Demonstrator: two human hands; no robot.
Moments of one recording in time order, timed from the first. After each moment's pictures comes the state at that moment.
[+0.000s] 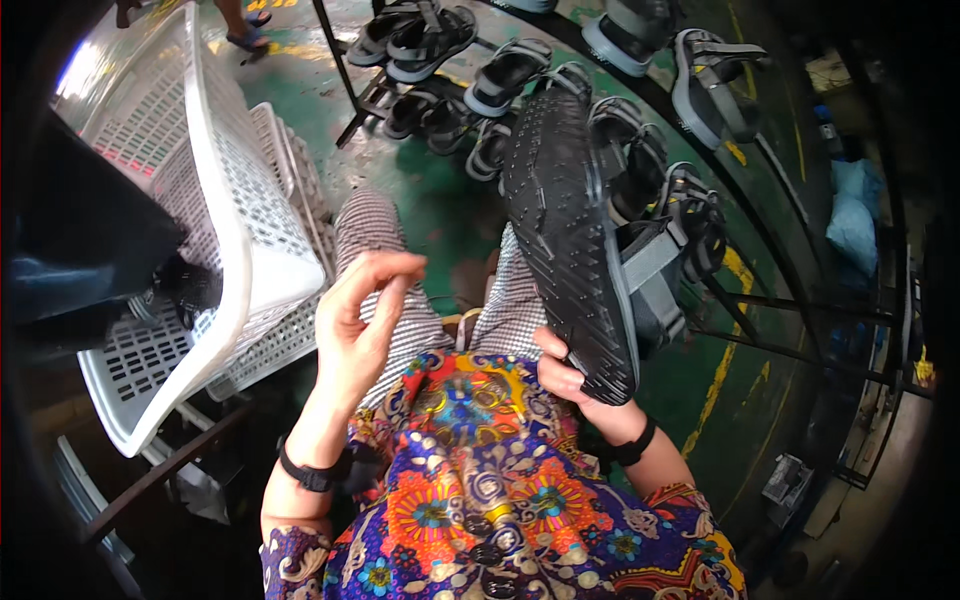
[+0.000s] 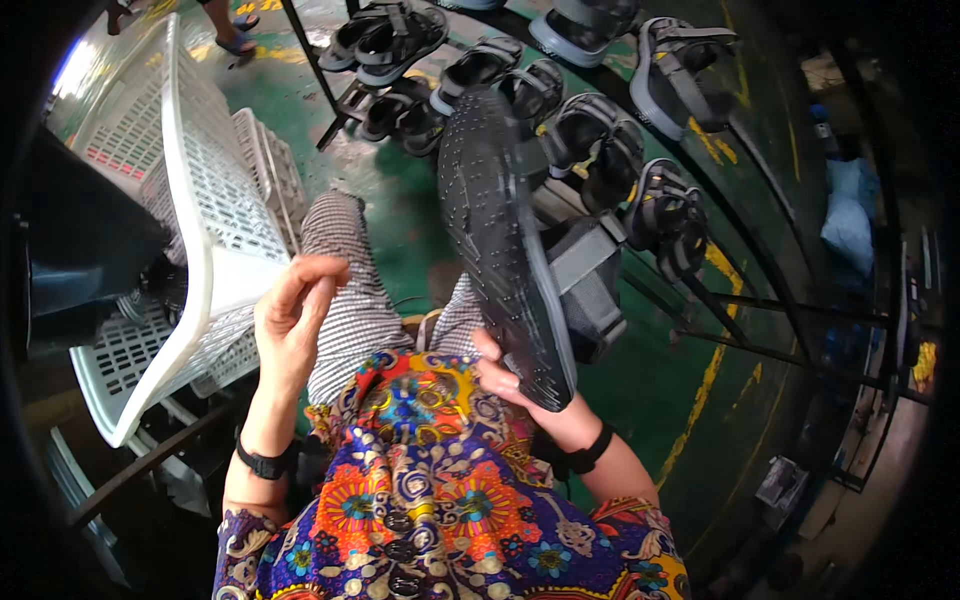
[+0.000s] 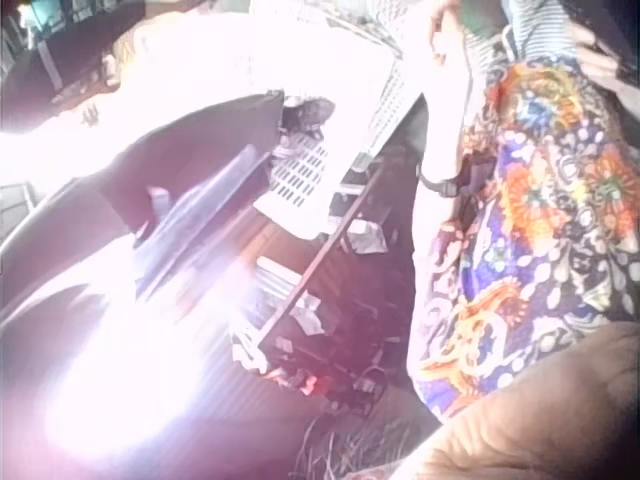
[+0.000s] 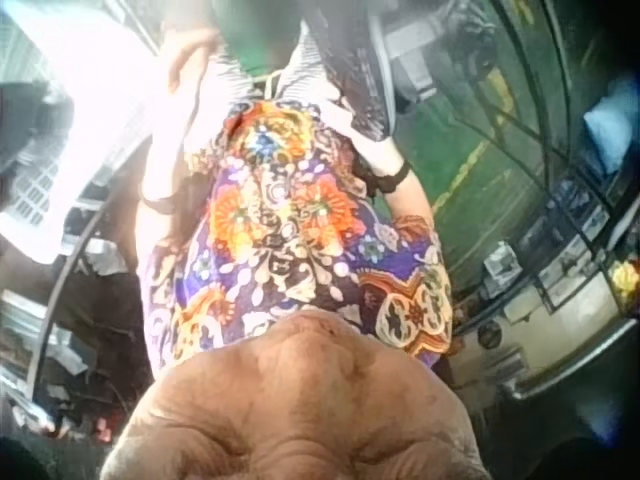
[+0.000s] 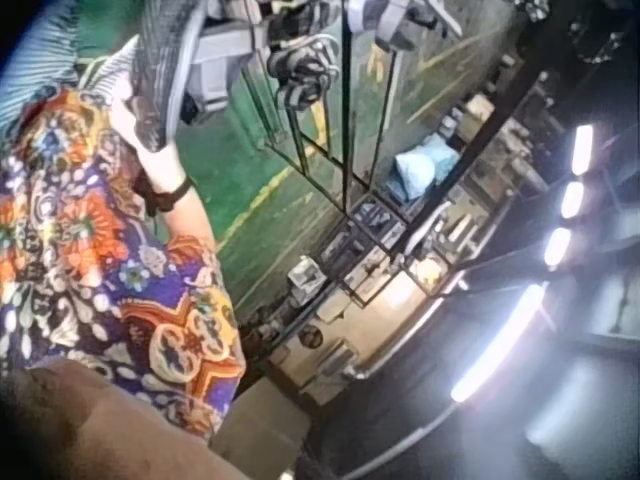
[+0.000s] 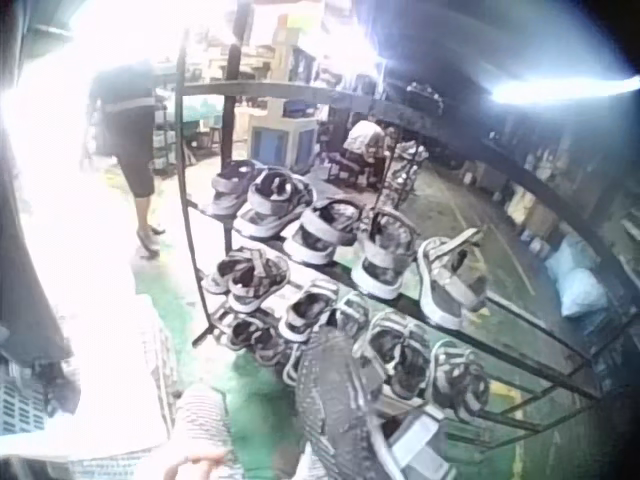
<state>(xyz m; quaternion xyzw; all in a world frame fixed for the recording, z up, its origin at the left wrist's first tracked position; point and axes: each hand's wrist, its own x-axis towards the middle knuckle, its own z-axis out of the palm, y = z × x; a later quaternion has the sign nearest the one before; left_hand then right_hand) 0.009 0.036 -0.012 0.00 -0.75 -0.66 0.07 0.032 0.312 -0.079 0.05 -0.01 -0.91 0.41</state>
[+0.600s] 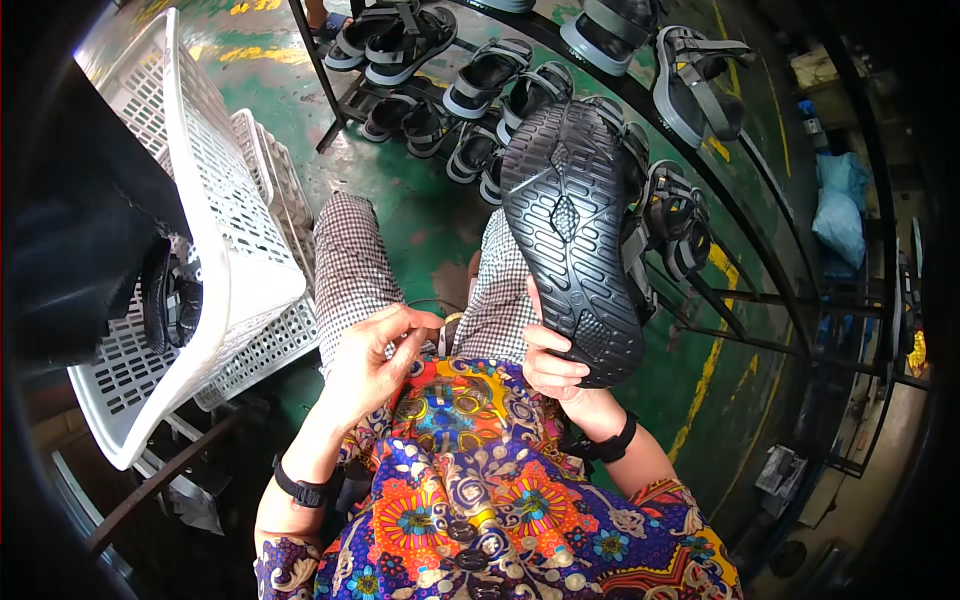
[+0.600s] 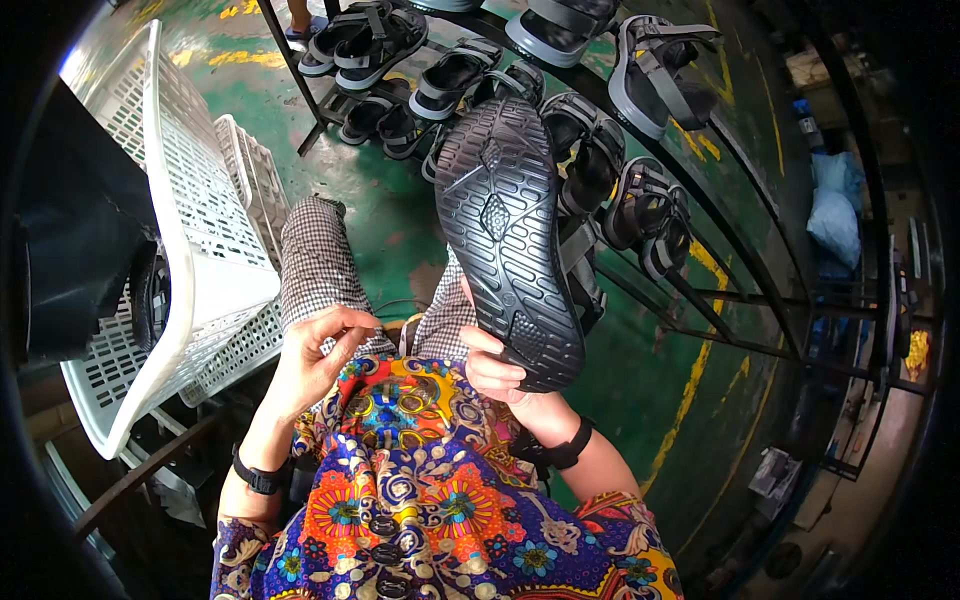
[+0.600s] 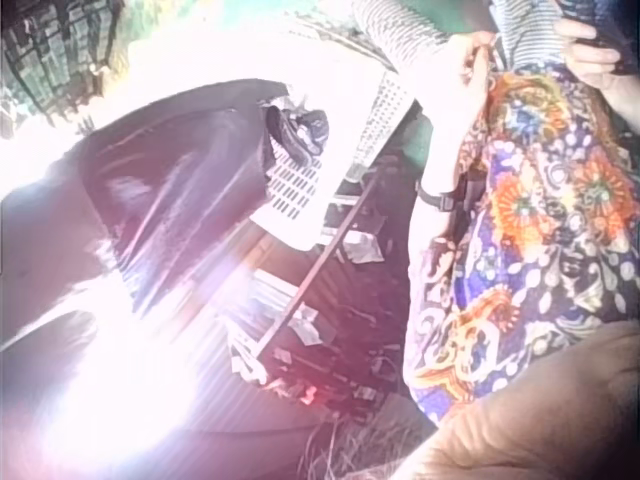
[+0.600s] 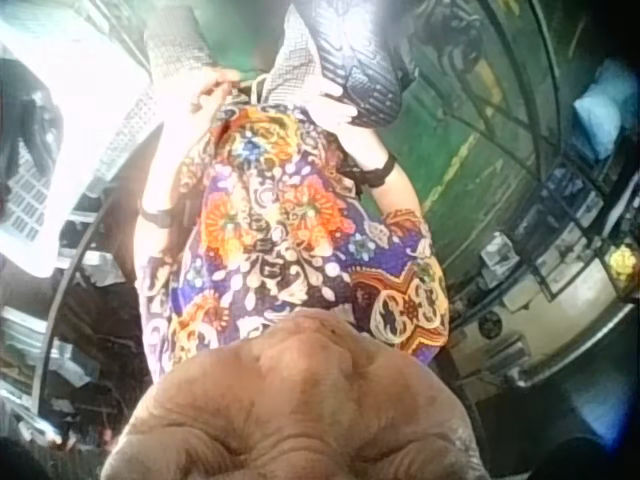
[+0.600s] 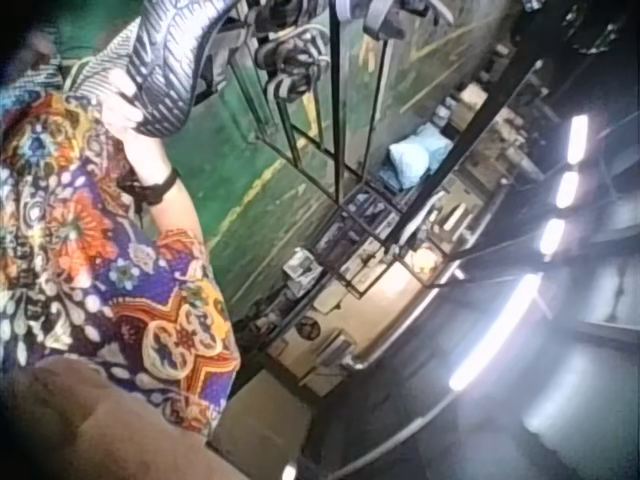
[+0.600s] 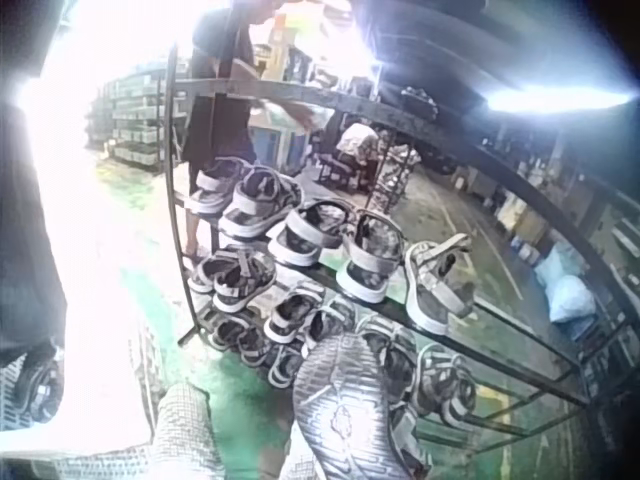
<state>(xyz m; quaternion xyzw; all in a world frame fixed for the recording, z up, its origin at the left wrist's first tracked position) 0.034 0.043 -0.028 -0.04 -0.81 -0.57 -0.13 0.026 0.301 -0.068 0.11 -0.18 -0.89 0.39</state>
